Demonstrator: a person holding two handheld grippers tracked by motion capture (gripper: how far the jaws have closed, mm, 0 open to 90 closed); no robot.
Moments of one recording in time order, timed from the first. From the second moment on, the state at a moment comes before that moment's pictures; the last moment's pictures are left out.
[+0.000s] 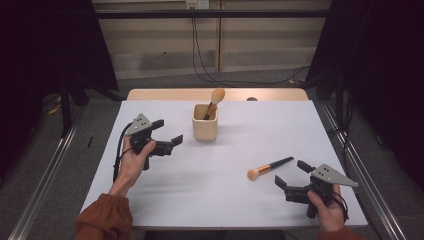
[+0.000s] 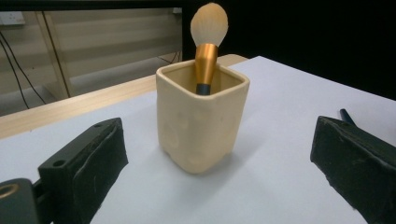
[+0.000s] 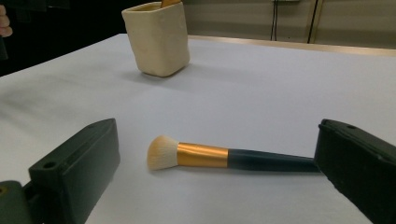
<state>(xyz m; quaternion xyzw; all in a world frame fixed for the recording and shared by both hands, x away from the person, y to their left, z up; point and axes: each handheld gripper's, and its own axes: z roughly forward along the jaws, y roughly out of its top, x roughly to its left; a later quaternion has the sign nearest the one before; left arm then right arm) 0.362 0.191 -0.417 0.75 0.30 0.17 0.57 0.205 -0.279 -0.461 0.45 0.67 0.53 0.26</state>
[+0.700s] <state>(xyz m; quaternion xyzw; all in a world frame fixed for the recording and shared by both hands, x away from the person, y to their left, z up) 0.306 0.227 -0.426 0.73 0.33 0.18 0.57 0.207 -0.279 -0.461 0.46 0.66 0.53 0.27</state>
